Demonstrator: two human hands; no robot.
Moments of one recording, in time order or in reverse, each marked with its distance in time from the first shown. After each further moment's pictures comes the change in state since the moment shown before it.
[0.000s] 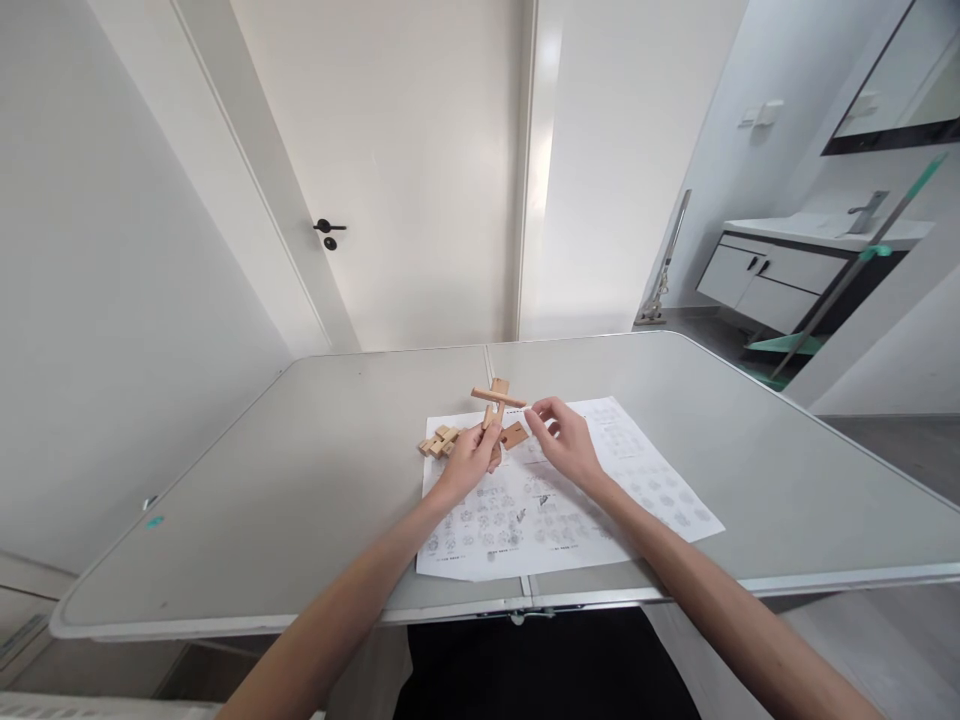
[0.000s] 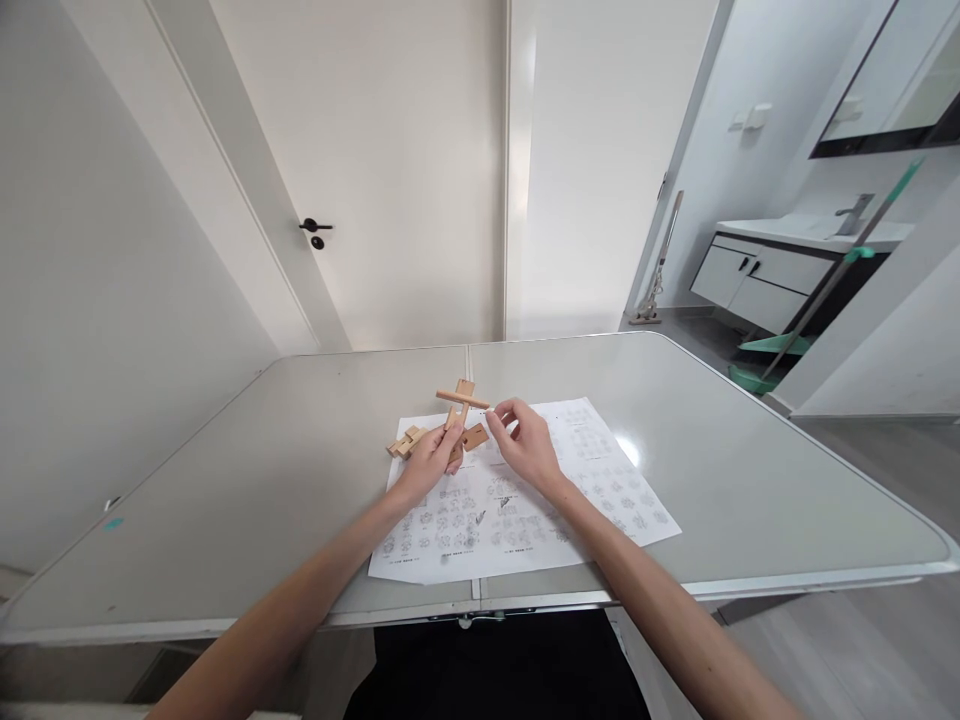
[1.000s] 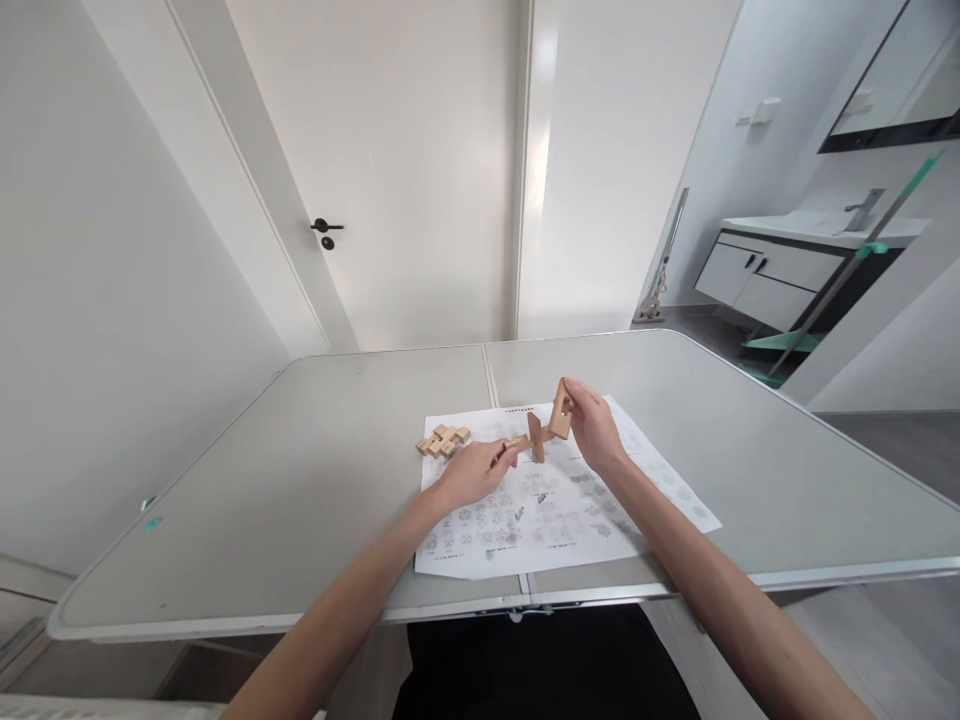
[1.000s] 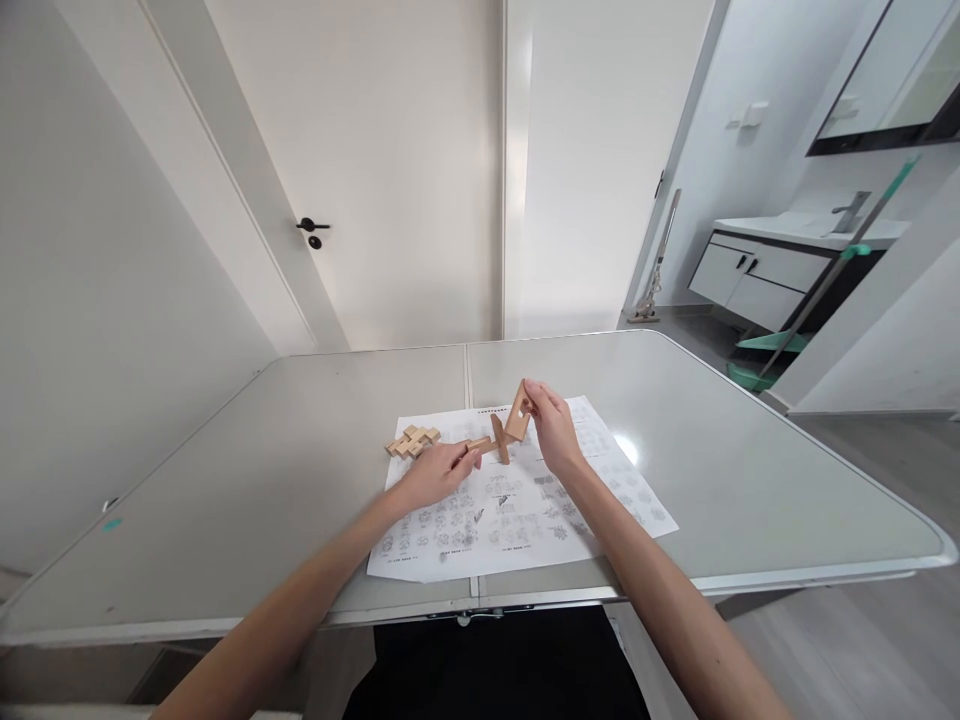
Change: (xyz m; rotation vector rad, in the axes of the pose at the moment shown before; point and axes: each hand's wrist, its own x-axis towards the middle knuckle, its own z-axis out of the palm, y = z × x) left_hand -0.006 -0.005 -0.011 0.718 -0.228 0.162; right_hand 0.022 0.008 -0.024 0.473 0.125 0.215
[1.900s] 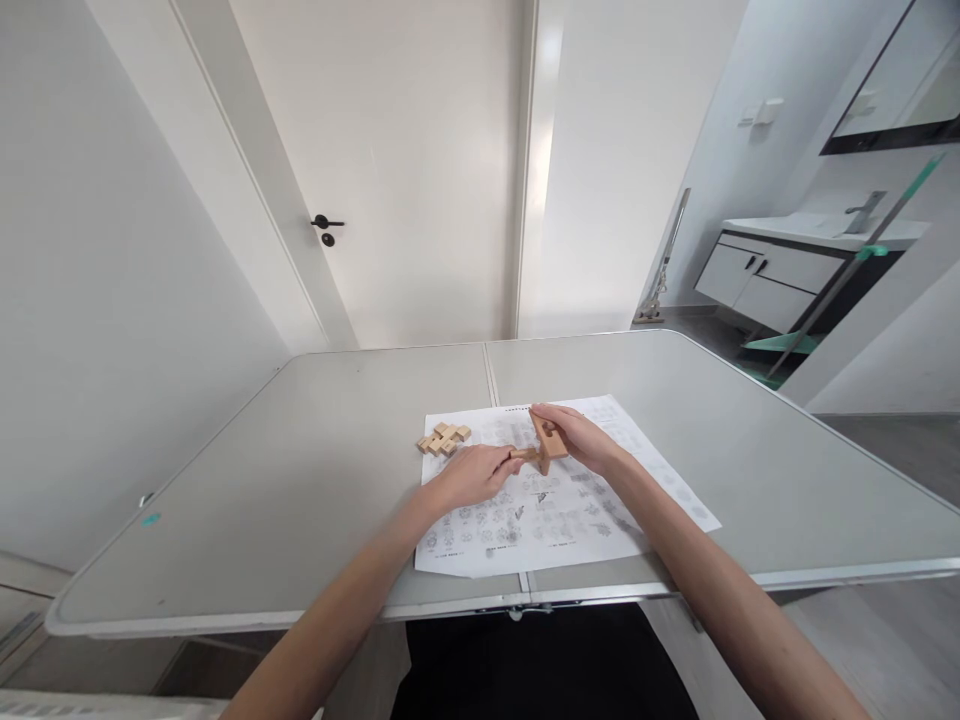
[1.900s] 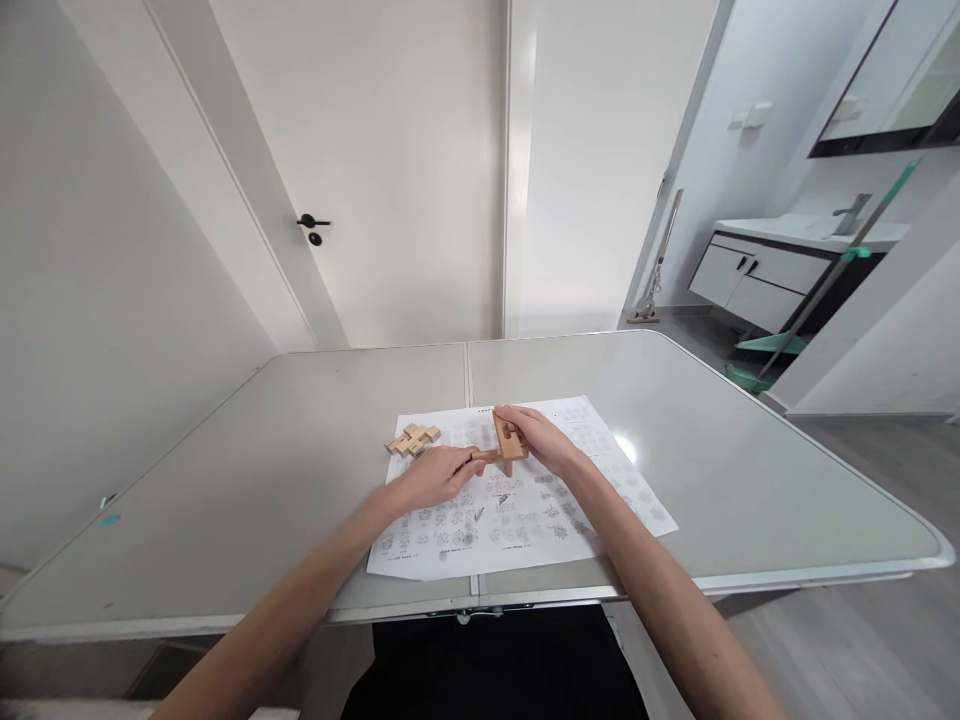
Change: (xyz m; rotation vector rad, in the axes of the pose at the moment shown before) left_hand -0.002 0.001 -0.002 0.119 -0.125 0.104; right_hand -0.003 0.002 -0.004 -0.068 -0.444 0.395
